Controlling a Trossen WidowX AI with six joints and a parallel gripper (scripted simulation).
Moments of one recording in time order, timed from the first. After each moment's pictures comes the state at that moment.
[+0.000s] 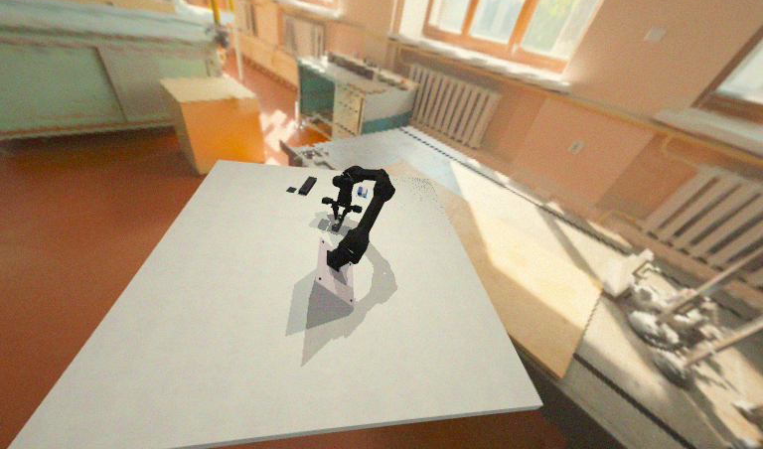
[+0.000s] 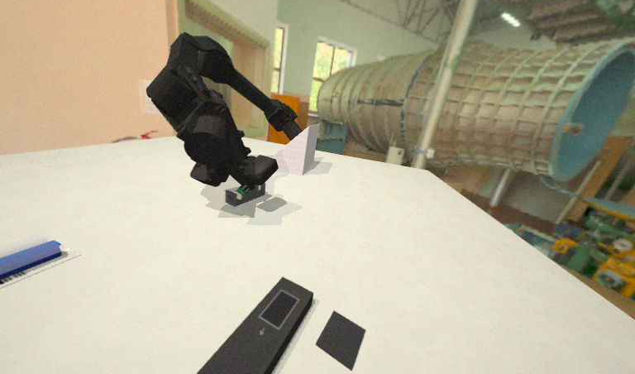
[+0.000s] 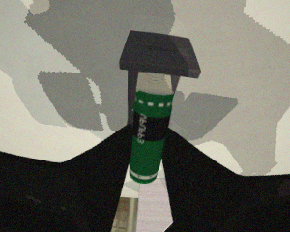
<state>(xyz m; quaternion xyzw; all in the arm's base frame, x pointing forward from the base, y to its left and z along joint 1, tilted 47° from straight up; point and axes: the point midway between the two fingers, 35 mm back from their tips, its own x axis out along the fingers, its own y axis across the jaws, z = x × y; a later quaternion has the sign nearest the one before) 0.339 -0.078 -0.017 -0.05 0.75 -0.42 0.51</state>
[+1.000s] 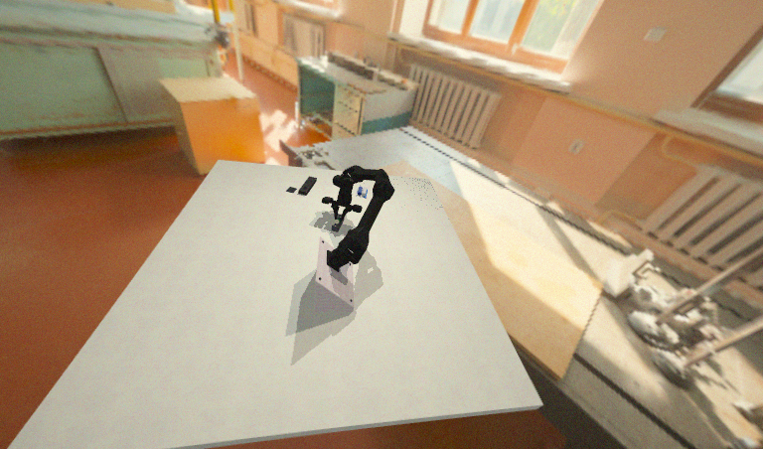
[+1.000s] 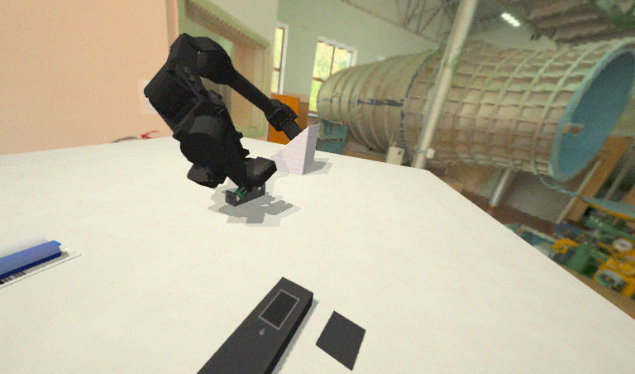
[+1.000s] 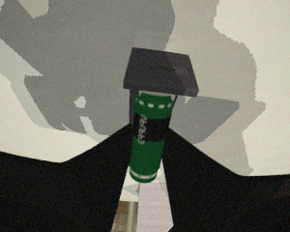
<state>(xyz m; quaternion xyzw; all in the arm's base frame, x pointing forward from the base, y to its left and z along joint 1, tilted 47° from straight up) 0.346 -0.081 -0.019 -0.06 0.74 -0.42 0.52</state>
